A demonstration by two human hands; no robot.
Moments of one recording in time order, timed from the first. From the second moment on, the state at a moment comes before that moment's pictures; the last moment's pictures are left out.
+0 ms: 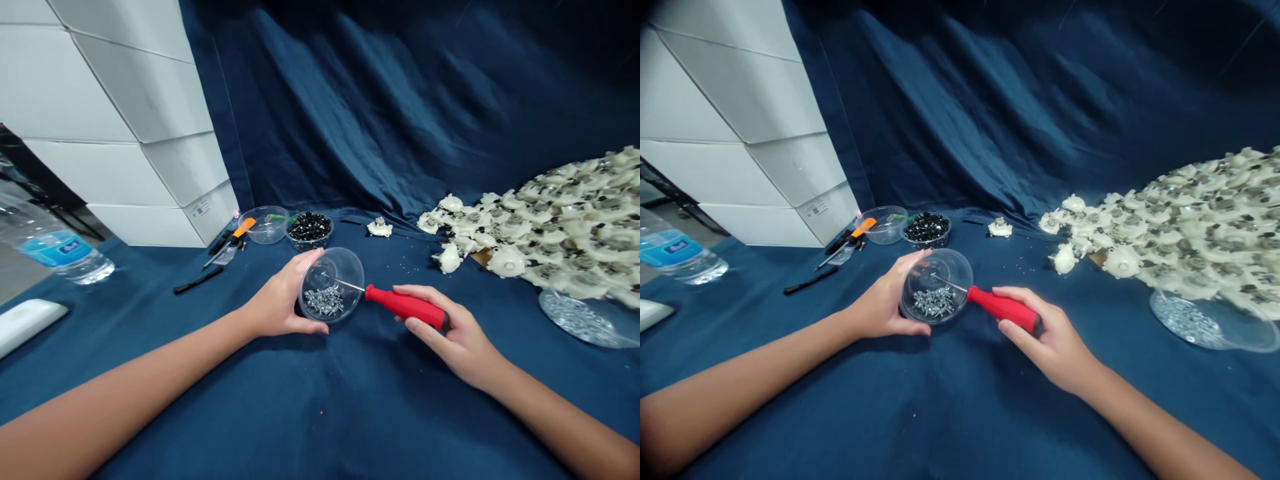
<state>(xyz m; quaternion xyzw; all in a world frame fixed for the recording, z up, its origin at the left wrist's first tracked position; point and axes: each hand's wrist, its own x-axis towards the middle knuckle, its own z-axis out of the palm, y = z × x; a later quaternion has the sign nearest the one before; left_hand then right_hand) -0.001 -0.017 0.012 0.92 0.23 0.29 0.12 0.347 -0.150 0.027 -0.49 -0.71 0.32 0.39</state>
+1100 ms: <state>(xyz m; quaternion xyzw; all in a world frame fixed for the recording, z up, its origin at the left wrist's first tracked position) -0.002 -0.017 0.012 0.92 0.23 0.29 0.12 0.339 -0.147 0.027 -0.46 -0.61 0.51 0.40</state>
